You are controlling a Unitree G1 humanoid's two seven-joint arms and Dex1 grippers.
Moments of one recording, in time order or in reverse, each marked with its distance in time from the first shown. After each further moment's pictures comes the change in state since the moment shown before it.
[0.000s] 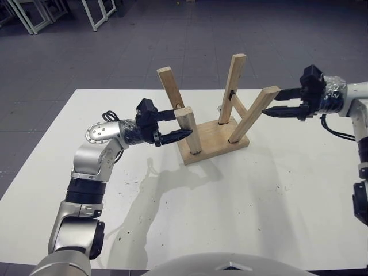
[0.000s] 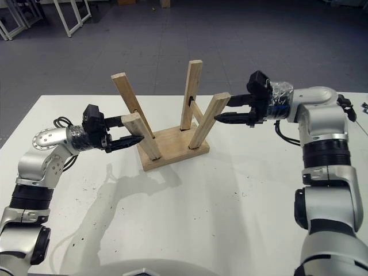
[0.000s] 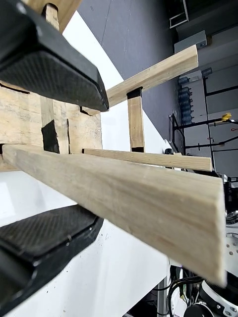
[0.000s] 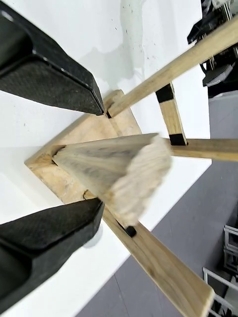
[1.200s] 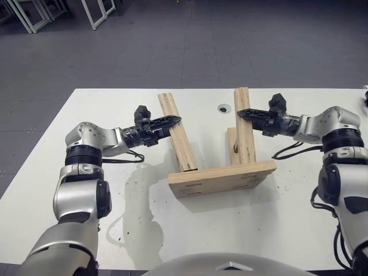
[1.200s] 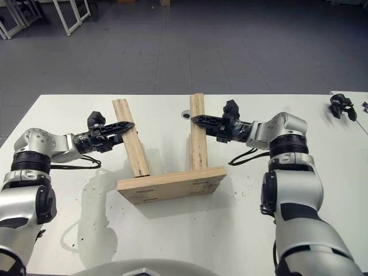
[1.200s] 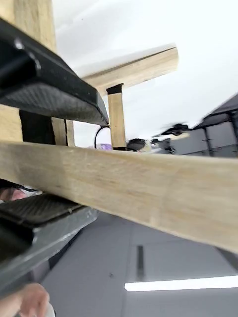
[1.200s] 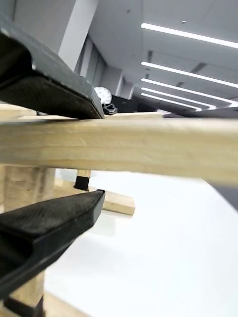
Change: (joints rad) left arm -0.392 -0.041 0.355 0.922 -0.417 1.037 0.158; right arm -0.141 0.275 -0.371 0.516 0.365 0.763 -0.410
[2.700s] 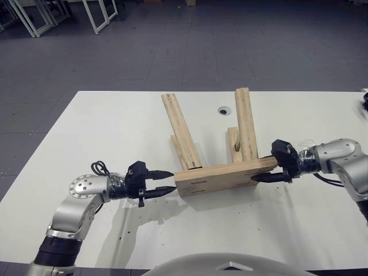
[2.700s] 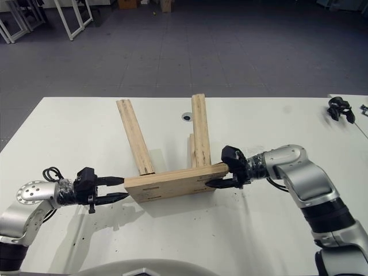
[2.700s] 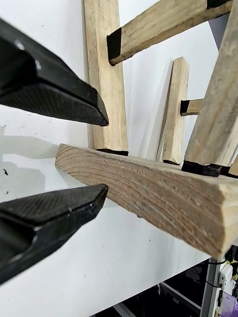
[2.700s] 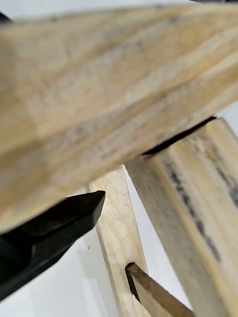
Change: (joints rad) left arm 0.918 0.178 -0.324 -1.193 0.476 -1.066 -0.242; right arm 0.674 -0.443 0.495 -1.239 -0.300 -0.511 0.264
